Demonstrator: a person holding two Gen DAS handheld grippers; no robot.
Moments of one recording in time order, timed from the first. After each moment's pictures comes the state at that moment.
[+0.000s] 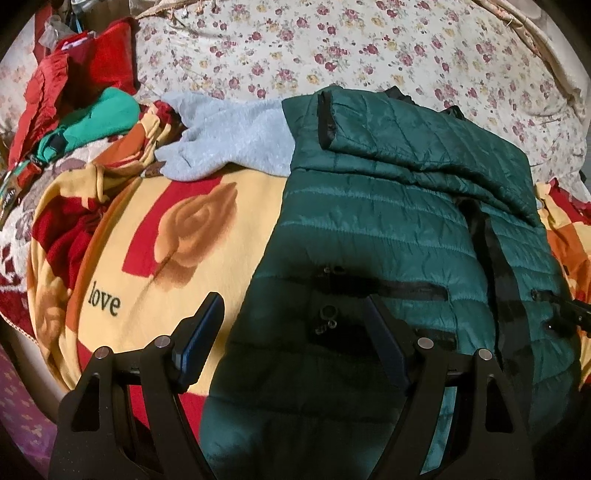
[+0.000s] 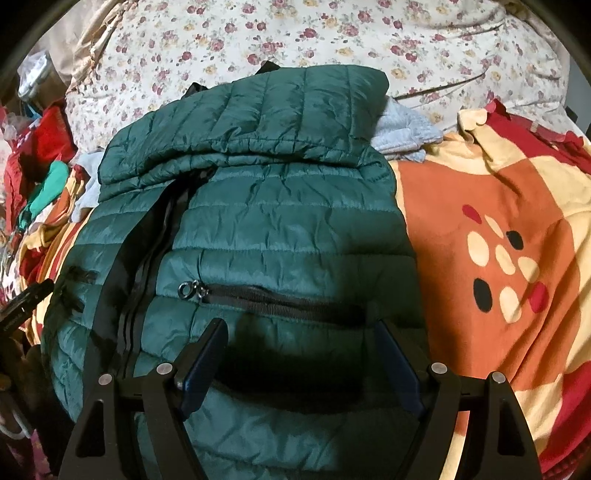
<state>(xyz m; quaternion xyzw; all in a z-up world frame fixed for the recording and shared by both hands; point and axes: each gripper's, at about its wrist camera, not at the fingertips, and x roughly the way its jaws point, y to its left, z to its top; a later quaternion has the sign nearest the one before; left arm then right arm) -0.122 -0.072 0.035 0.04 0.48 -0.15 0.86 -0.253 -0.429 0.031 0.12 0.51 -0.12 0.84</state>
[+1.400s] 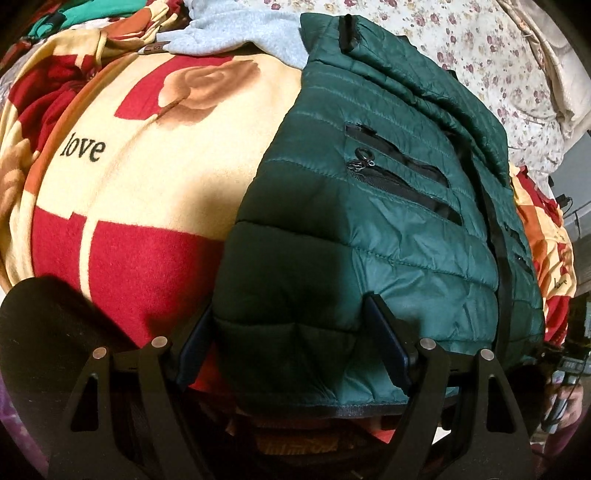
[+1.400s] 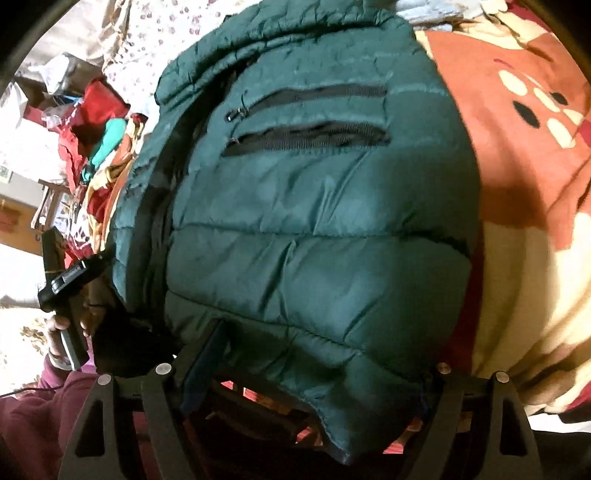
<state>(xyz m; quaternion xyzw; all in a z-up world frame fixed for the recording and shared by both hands) -0.166 -0.006 -0.013 -0.05 0.60 -0.21 0.77 -0.339 -0.418 -0.014 0.24 0.59 0.03 0.77</state>
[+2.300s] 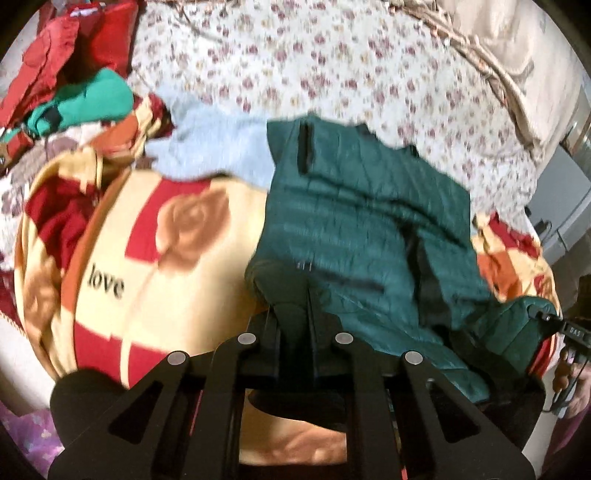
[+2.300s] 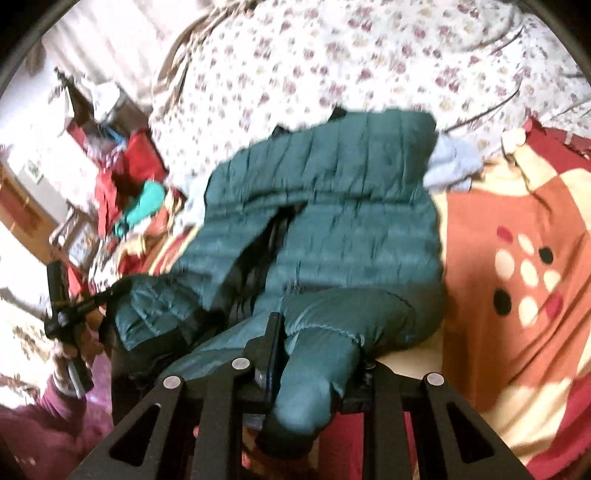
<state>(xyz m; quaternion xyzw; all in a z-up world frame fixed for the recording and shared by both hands) -0.134 -0.018 0.089 -0.06 0.48 -0.23 0.85 -0.288 -0.444 0.099 0.19 0.44 0.03 0.88</state>
